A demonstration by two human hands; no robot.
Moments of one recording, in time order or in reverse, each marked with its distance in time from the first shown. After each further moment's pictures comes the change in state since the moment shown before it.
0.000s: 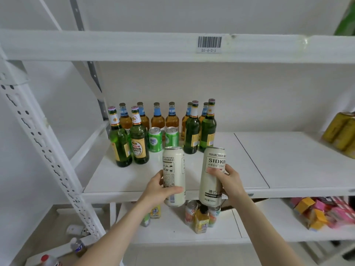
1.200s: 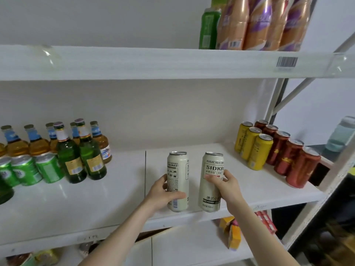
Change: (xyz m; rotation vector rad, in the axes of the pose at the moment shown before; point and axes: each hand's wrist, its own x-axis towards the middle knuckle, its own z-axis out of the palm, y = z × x) left_hand 0.144 0.128 0.427 0.014 -0.154 0.075; right_hand 0.114 -0.043 -0.430 0.027 0.163 -0.052
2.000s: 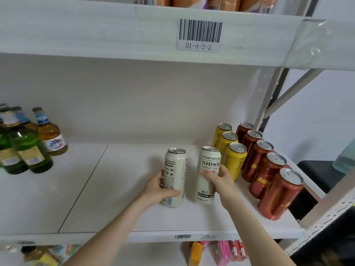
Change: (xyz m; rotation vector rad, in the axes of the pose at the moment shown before) left_hand 0.136 0.019 0.176 -0.035 0.091 -0.026; right_hand 0.176 0.004 -0.166 0.025 -0.129 0.010
